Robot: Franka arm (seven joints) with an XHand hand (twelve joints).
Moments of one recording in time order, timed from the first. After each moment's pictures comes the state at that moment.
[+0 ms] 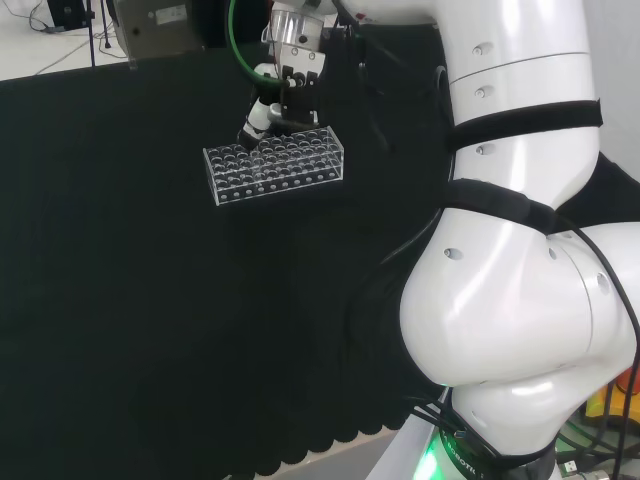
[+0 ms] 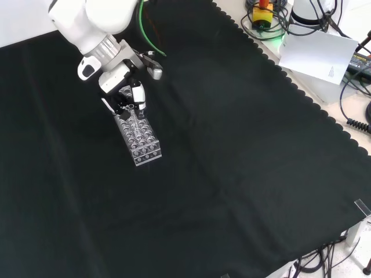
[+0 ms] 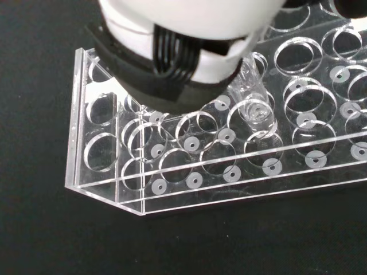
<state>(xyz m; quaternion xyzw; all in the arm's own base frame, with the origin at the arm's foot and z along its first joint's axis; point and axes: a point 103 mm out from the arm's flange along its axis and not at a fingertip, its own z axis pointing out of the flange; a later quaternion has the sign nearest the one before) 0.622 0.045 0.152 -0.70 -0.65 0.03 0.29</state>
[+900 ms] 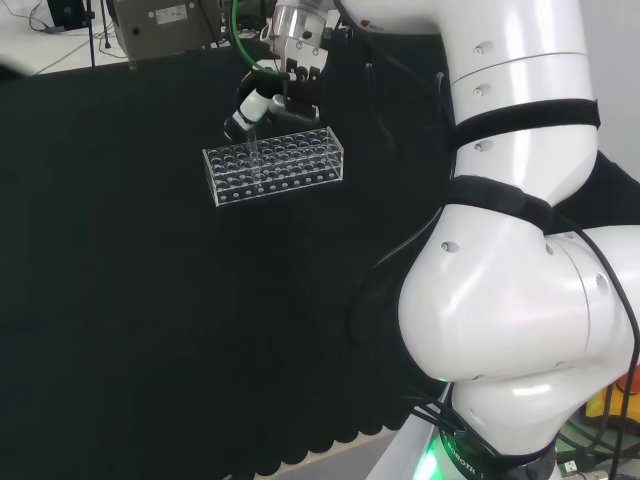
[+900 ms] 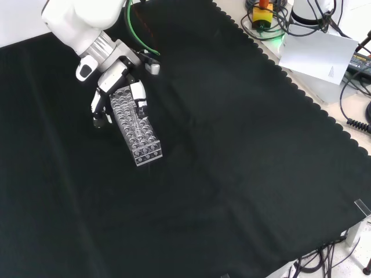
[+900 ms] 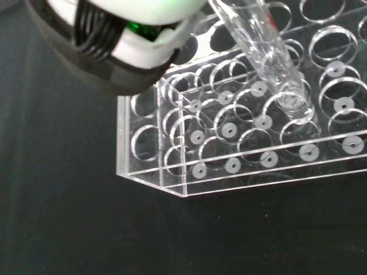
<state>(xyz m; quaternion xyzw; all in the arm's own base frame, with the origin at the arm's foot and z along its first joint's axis) 0.623 0.048 0.163 -0.66 -0.67 0.01 0.34</state>
